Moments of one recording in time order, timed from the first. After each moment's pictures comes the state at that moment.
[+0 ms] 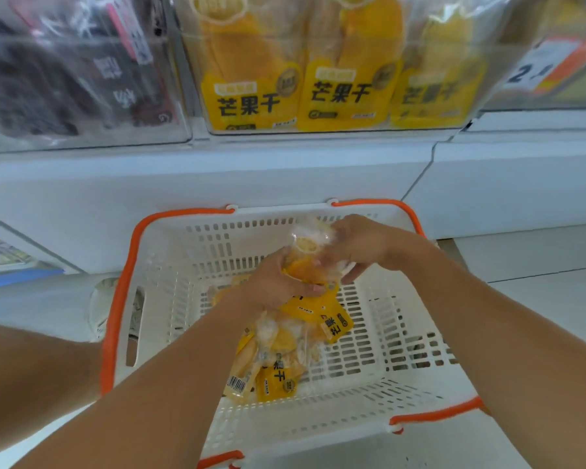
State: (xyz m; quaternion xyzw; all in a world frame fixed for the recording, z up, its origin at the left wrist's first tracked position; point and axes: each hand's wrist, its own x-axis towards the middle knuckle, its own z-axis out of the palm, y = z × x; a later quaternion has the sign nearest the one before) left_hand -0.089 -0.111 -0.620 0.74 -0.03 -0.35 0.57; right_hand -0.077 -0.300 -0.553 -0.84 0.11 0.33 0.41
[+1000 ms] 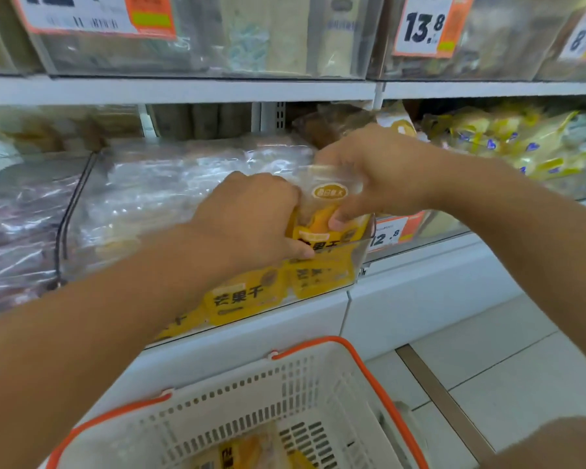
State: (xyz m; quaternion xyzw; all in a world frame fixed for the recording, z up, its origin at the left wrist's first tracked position) left_hand 0.025 -0.206 -0.313 0.90 -0.41 0.16 0.03; right_hand -0.034 -0.394 -0.259 -0.99 -0.13 -0.07 0.07
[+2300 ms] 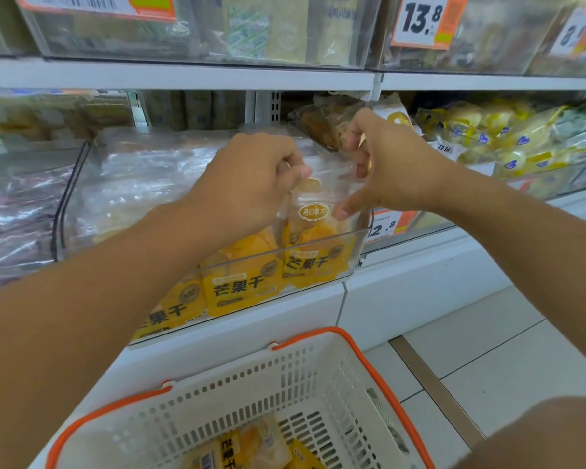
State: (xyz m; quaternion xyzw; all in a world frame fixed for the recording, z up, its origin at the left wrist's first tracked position) left_hand 0.027 -0.204 -0.303 0.86 -0.40 0.14 0.30; right_hand -0.040 -0.396 -0.282 -0.98 0.04 -0.15 0.16
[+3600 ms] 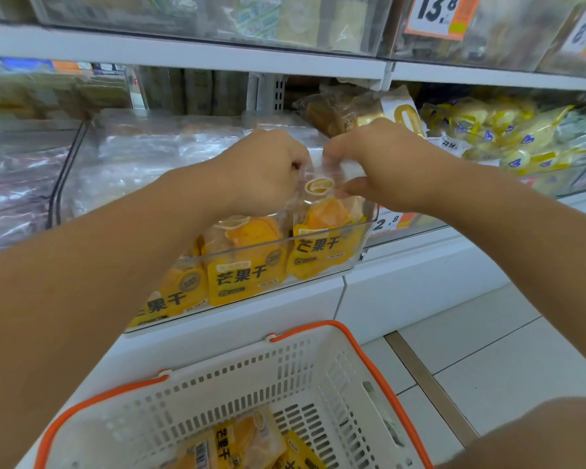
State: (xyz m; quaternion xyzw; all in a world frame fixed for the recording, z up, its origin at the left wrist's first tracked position) left_hand 0.043 -0.211 -0.301 0.88 -0.43 0.06 0.20; right_hand -0.034 -0.386 -0.283 -0.99 -0.06 -0.11 -0.01
